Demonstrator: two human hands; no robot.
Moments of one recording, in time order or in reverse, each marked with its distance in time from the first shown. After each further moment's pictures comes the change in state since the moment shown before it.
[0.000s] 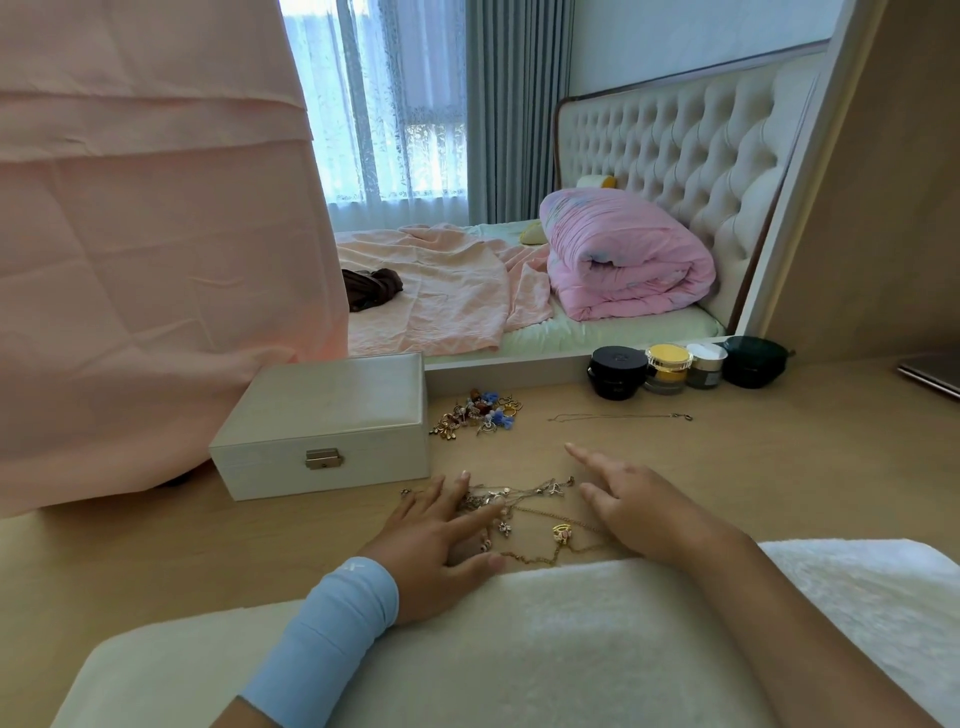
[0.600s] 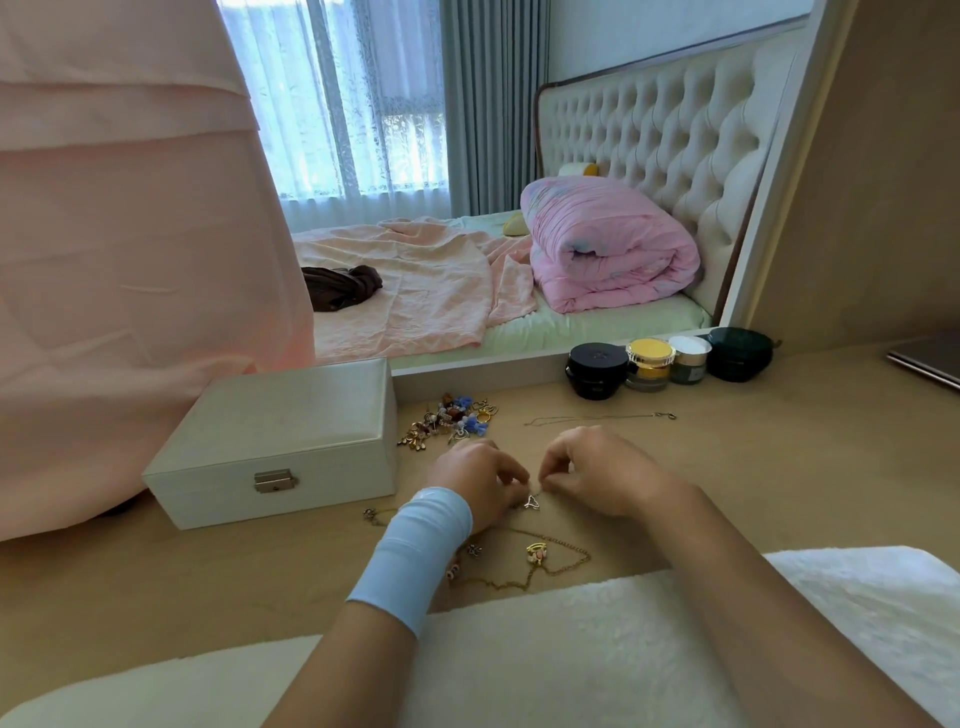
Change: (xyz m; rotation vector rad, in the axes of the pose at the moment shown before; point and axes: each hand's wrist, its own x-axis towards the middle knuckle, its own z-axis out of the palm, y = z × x) left_hand 0.105 0.050 -0.026 -0.119 0.238 -0.066; right_hand 0.050 0.000 -0.023 -0.146 0.011 -0.043
